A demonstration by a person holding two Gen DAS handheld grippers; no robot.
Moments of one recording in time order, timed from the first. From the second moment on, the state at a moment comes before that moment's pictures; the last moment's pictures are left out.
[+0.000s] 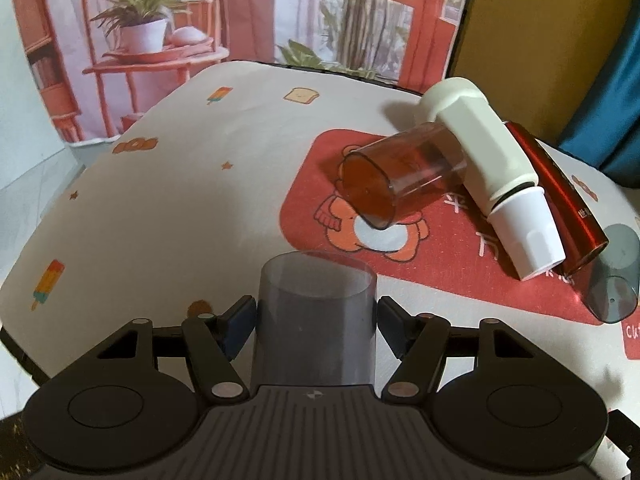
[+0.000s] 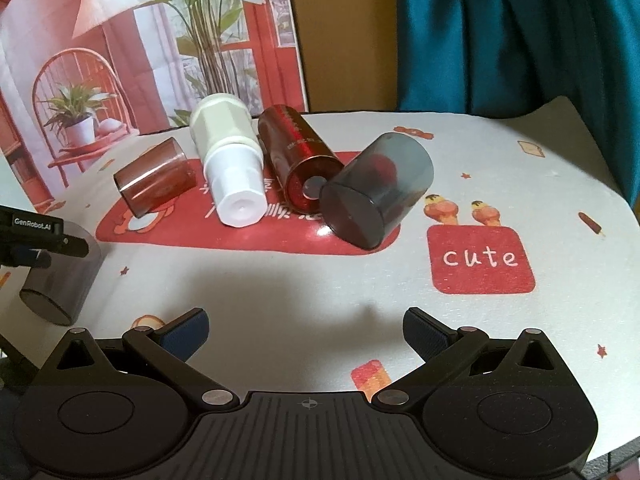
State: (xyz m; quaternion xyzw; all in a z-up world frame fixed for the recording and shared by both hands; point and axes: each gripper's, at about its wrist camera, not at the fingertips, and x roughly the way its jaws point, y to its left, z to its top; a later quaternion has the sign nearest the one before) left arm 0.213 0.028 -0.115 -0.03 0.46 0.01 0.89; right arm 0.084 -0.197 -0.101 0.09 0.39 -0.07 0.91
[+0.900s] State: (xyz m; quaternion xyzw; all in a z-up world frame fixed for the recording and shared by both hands) left arm 0.211 0.052 -0.099 -0.01 0.36 0.05 0.93; right arm 0.085 -0.196 -0.103 0.10 0.40 -0.06 0.91
